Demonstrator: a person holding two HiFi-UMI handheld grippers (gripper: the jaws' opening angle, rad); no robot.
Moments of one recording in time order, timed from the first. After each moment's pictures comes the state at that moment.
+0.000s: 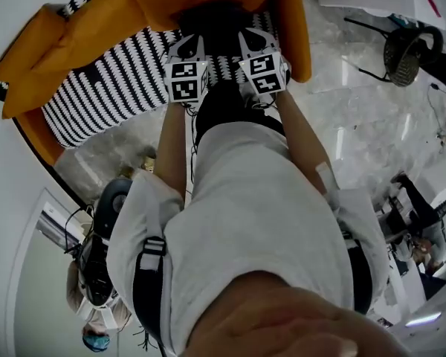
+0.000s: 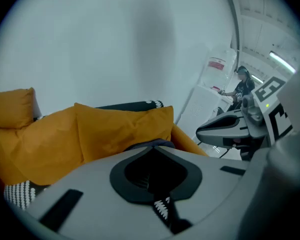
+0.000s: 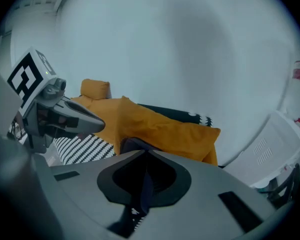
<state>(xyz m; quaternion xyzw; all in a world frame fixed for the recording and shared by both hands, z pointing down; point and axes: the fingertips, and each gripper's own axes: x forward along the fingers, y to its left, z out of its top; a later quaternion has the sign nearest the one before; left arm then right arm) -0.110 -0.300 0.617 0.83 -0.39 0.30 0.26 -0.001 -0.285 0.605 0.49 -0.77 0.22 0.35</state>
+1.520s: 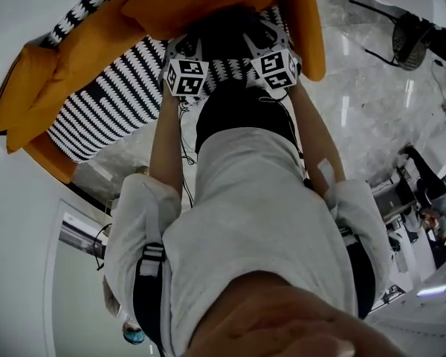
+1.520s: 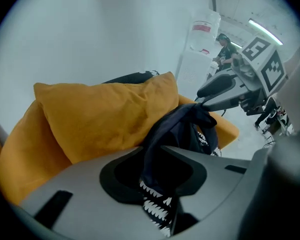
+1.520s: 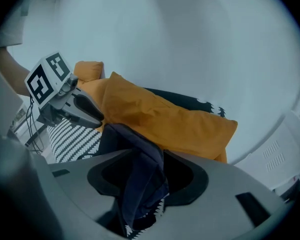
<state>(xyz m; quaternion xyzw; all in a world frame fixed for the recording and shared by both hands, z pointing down) -0.142 -0.354 0.747 0.84 -0.27 0.43 0.20 0.001 -0.340 0.700 0.47 -0.75 0.23 0.40</state>
